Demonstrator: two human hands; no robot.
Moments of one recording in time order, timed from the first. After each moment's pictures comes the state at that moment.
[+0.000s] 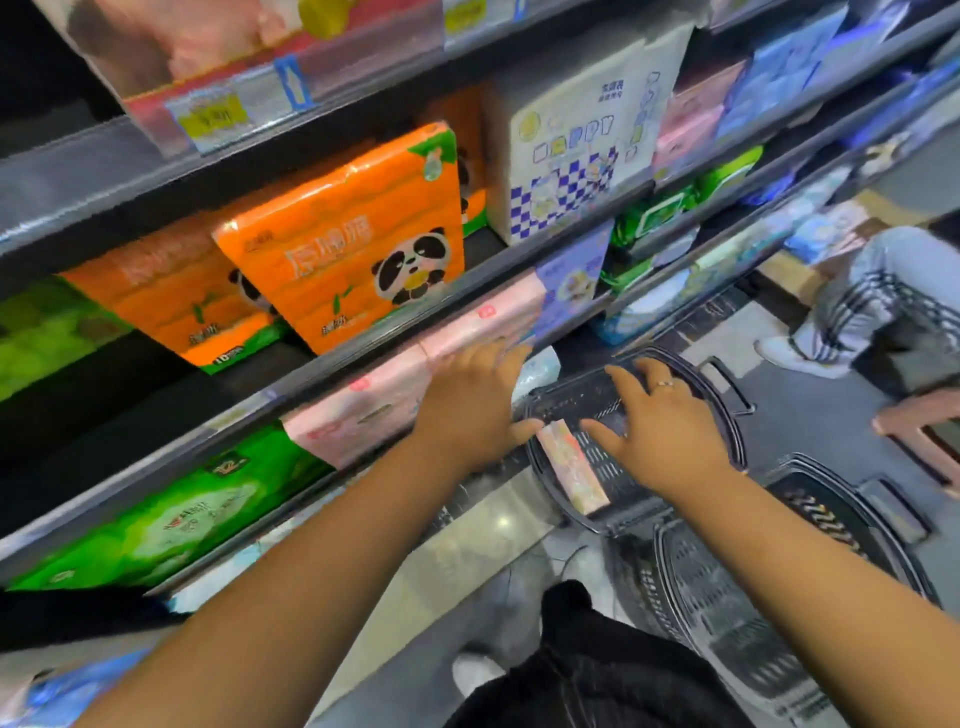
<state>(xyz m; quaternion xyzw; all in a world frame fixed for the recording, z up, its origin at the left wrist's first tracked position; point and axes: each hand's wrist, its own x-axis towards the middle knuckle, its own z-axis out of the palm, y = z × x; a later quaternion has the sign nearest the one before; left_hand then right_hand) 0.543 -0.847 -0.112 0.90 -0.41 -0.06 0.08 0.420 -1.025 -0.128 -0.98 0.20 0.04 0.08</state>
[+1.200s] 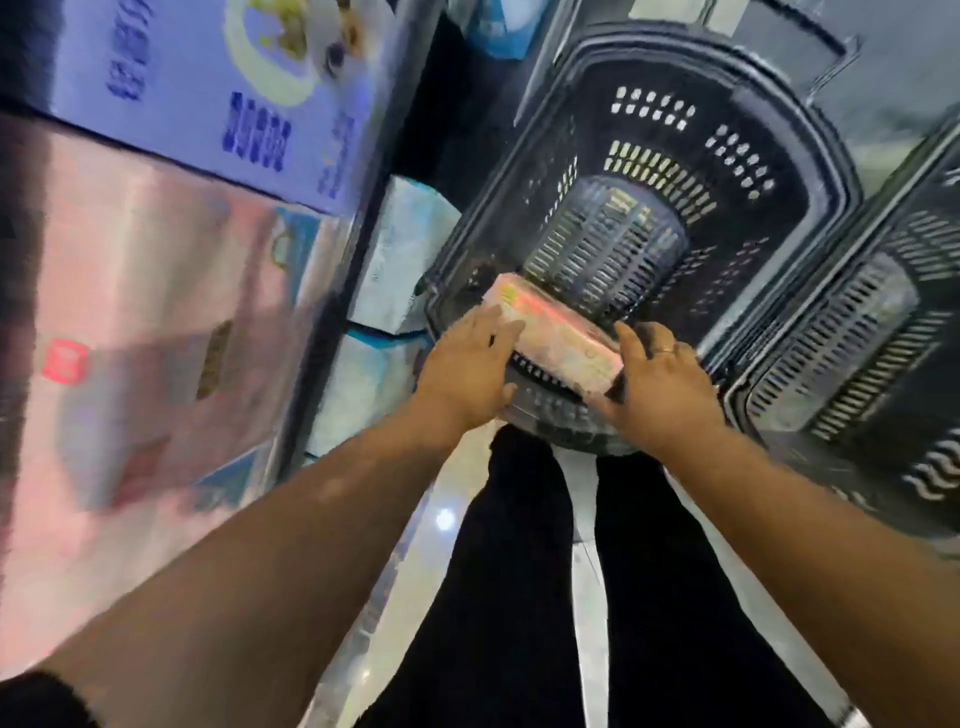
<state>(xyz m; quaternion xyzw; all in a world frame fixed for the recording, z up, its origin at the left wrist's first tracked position) 0.643 -1.055 -0.551 0.72 -0.58 -0.34 -0.17 0.449 -1.154 -0.536 -0.80 0.43 0.31 0.29</state>
